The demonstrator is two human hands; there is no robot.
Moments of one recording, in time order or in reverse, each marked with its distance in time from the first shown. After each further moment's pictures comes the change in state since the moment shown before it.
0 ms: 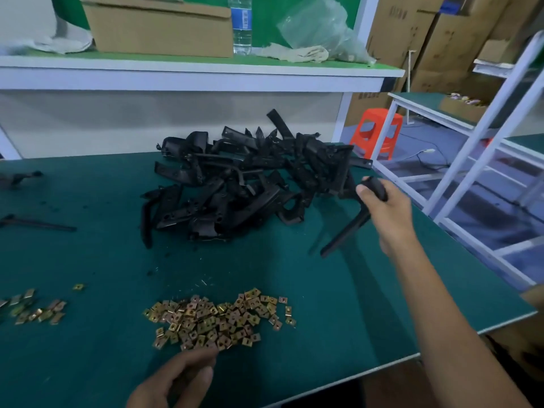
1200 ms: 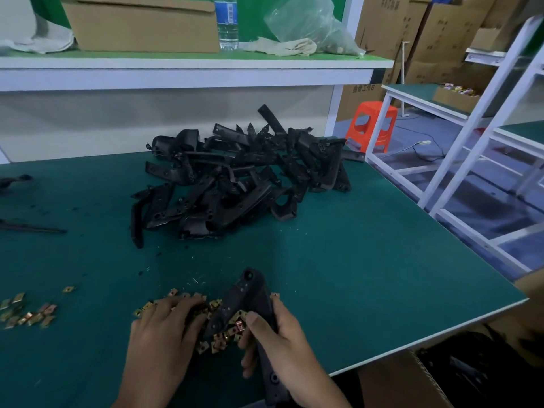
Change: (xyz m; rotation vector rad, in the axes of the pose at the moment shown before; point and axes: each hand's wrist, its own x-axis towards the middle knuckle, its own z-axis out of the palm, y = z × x) left_hand 0.076 -0.010 -0.003 0.960 0.175 0.299; right_hand -0.234 0.025 0.056 0.515 -0.787 0.429
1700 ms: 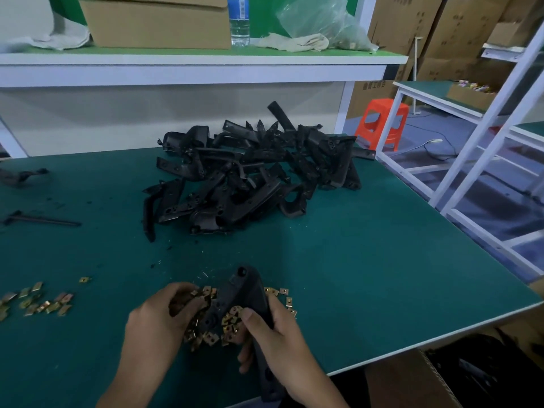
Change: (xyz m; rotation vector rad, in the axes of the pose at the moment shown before) left_hand 0.012 -0.010 -0.021 -0.462 0.061 -0.182; right_hand 0.009 0.012 0.012 -0.085 0.027 -0.005
